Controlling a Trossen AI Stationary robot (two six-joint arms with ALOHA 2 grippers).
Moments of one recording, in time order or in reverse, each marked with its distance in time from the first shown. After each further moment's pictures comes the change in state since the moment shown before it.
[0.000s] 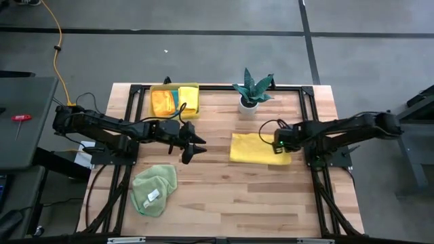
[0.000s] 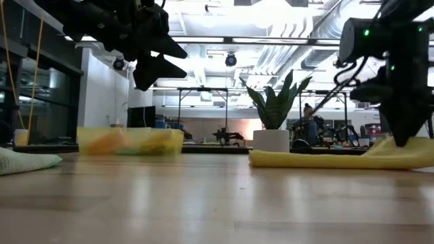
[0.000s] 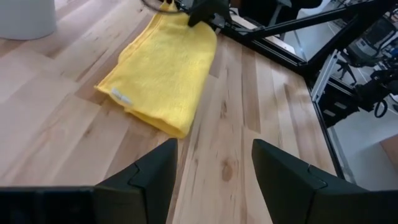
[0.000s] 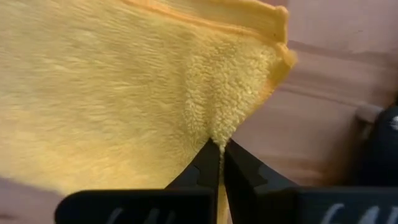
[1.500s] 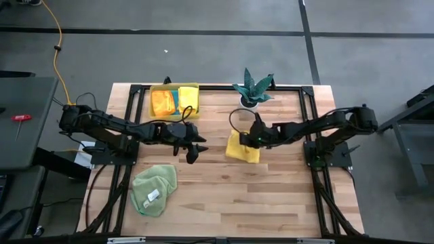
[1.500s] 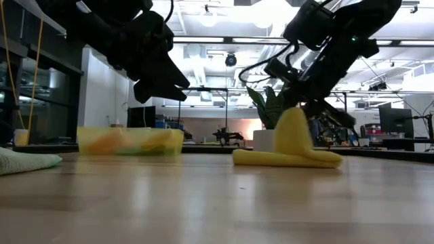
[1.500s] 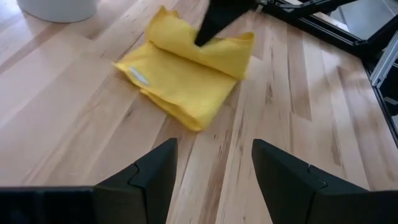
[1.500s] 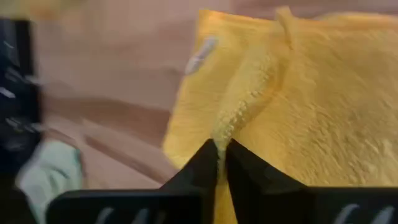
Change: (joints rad) left arm -0.001 0.099 0.000 -0.008 -0.116 0.043; right arm 0.008 0.384 0.143 0.848 0.062 0.164
